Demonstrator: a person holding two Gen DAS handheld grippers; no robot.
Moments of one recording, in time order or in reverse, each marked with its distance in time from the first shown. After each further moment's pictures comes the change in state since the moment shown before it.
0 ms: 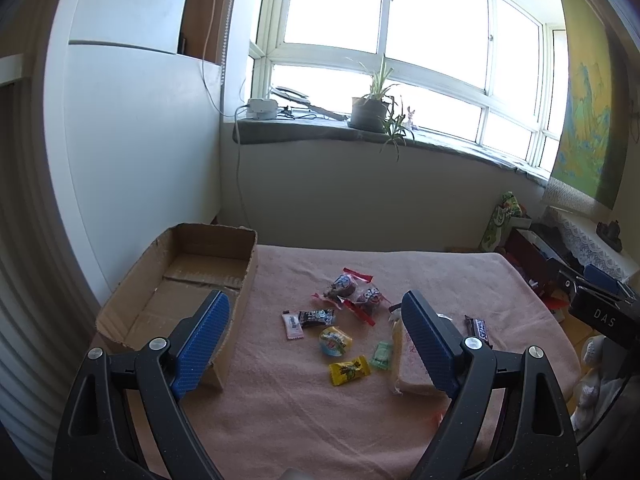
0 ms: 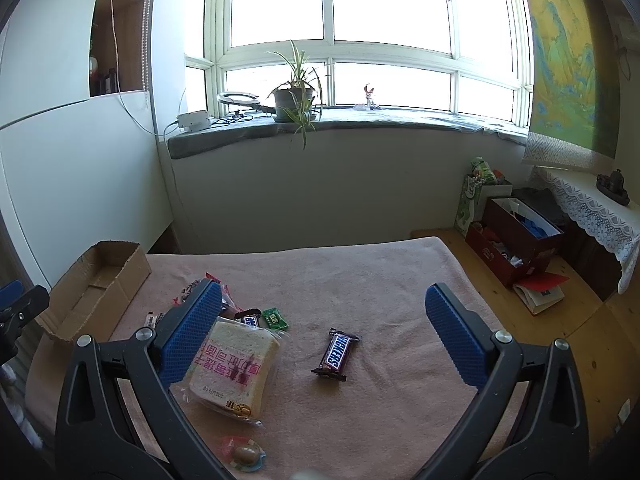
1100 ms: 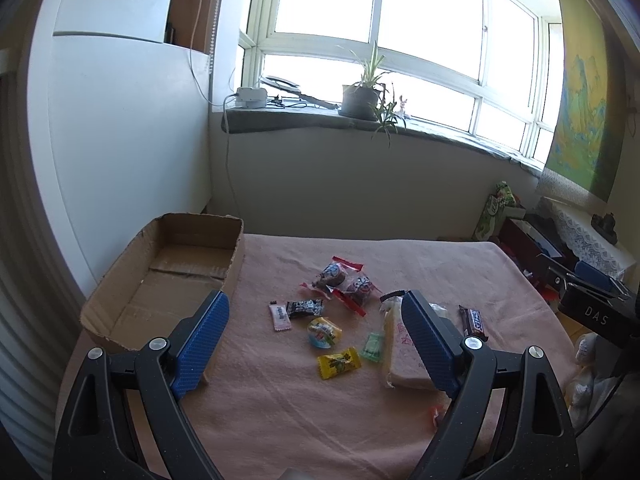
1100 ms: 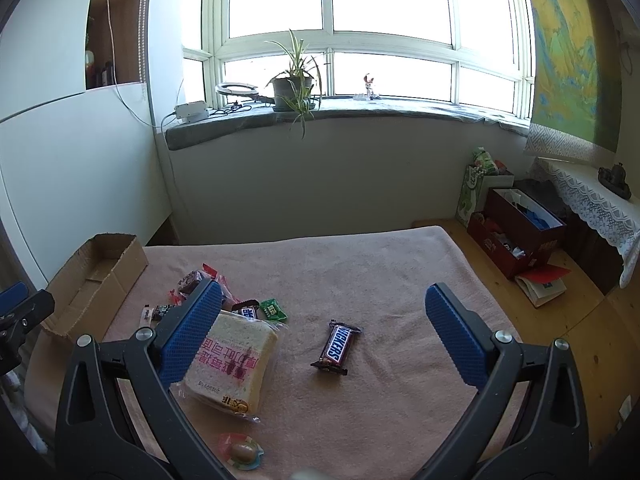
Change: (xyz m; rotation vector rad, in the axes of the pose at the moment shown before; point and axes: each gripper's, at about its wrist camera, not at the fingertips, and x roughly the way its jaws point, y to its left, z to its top) left arm 0.011 -0.005 -0.002 0.007 0.039 -0.030; right arm 0.013 0.000 -0.008 0.008 0.031 -0.002
